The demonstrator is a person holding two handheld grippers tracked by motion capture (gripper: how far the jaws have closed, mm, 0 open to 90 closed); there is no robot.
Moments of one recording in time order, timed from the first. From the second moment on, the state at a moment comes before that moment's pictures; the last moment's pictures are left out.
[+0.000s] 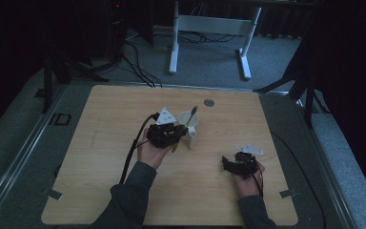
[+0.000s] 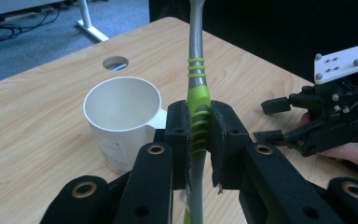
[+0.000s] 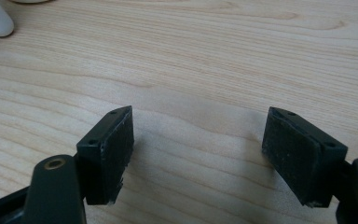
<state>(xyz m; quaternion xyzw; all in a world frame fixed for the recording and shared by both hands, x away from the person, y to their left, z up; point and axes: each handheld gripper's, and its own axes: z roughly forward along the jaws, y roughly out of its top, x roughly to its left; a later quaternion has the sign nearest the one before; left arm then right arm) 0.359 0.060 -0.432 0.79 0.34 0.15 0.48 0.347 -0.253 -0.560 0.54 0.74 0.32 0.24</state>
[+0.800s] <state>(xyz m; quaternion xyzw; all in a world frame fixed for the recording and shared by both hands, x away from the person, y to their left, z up) 0.363 0.061 -0.433 0.78 0.34 0.16 0.51 0.347 -0.253 -0.560 0.54 0.74 0.32 0.24</state>
